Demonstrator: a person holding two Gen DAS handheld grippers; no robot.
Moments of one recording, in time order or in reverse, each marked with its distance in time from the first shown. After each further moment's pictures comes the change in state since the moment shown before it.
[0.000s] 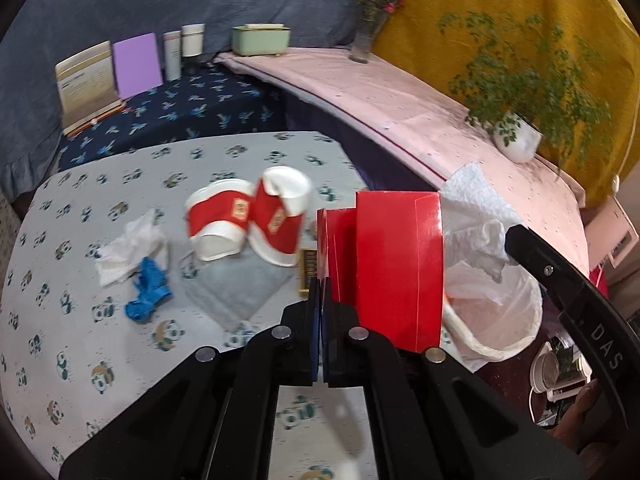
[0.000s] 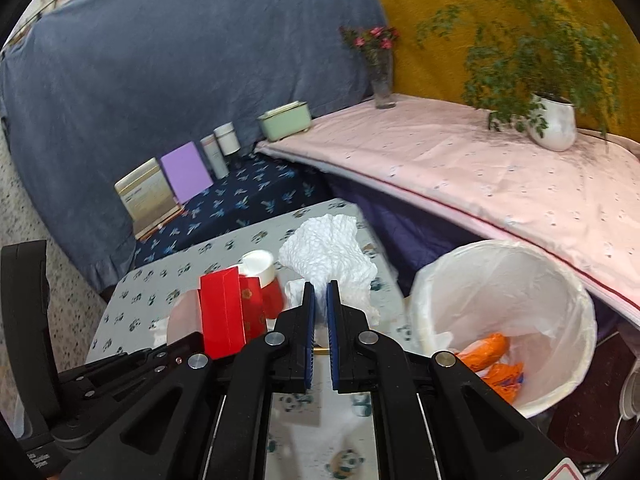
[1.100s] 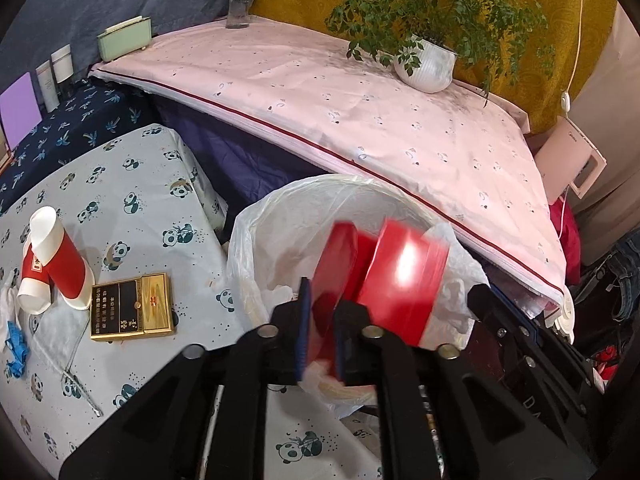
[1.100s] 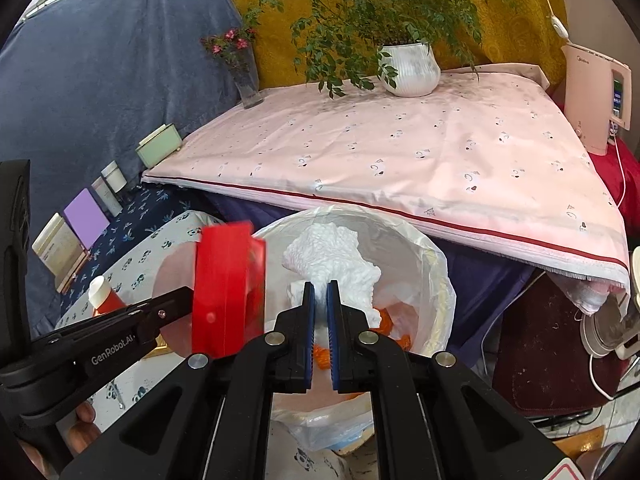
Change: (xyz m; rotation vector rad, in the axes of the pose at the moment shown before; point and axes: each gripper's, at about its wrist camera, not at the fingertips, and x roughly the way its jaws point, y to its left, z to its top) left arm 0.088 -0.171 0.005 0.222 0.125 -0.173; right arm -0.007 -0.168 -0.030 0.229 0.022 -0.241
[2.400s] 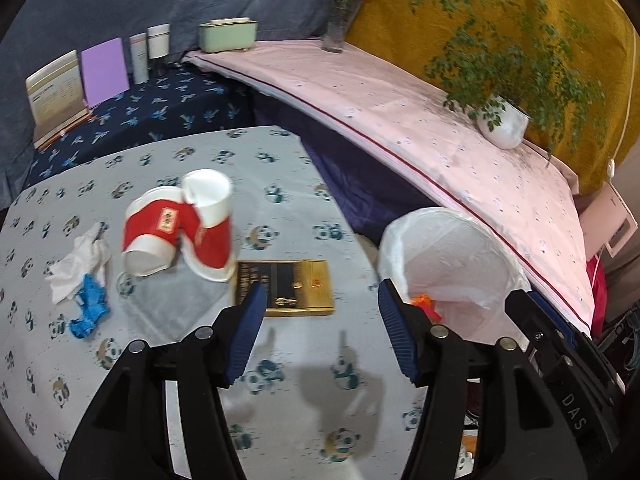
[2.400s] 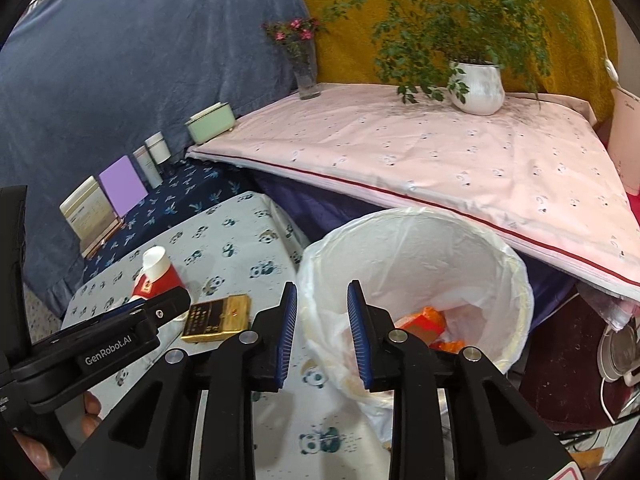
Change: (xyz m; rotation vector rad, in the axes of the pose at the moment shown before) left arm -0.068 0.116 -0.031 -0.195 -0.107 0.154; right arm -0.013 0.099 -0.019 -0.150 0.010 0.103
